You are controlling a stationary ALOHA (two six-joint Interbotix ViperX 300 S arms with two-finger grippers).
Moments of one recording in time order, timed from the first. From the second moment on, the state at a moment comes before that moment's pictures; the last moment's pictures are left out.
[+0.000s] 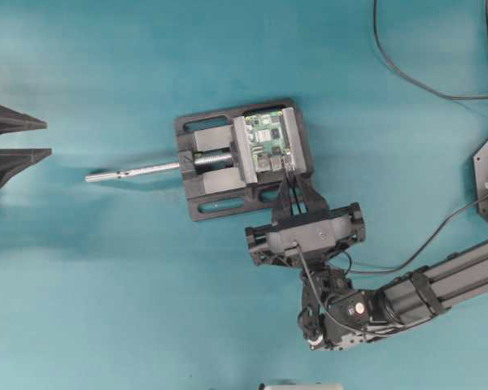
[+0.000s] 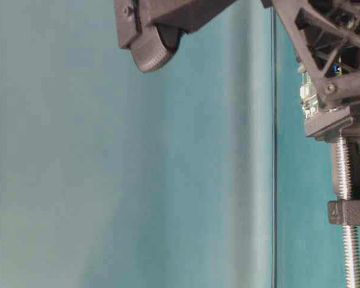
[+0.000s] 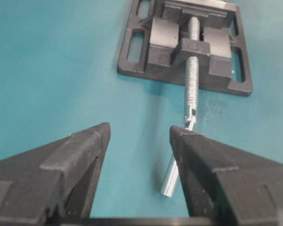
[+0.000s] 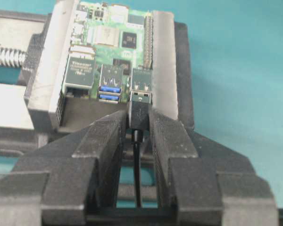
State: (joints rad) left arm 0.22 -1.14 1.57 -0.07 -0.11 -0.06; right arm 0.50 0.52 0.28 2.03 -1.67 -0.82
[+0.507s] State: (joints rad) left arm 0.22 -1.14 1.57 -0.07 -0.11 -0.06; right arm 0.50 0.52 0.28 2.02 -1.67 -0.82
